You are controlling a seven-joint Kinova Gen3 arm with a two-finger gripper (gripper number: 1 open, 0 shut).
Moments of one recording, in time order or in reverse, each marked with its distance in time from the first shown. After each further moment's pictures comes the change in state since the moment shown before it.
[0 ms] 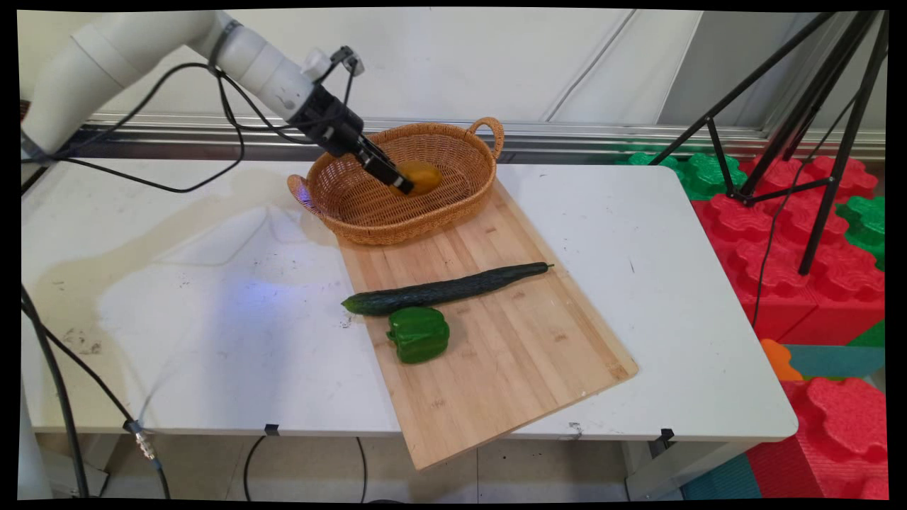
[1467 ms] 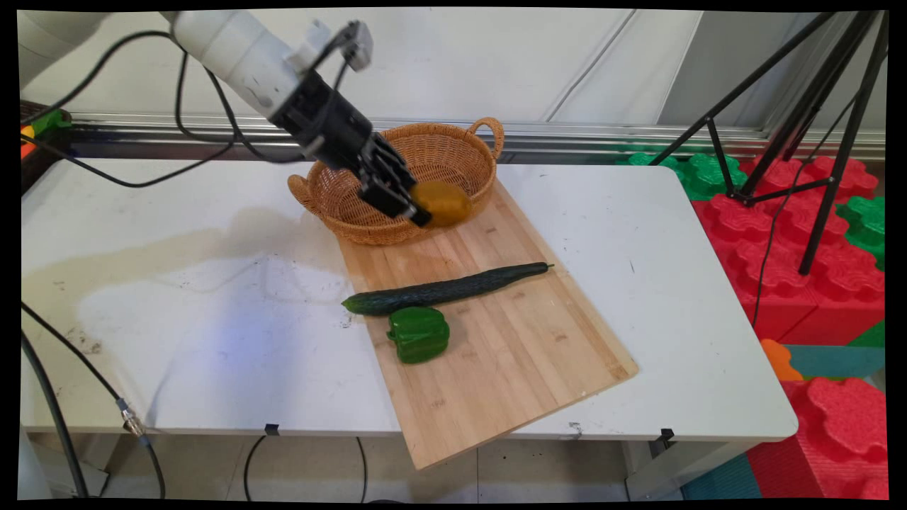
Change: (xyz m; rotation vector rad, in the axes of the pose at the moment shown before) arm 0.028 0.168 -0.032 -0.078 -0.028 0.258
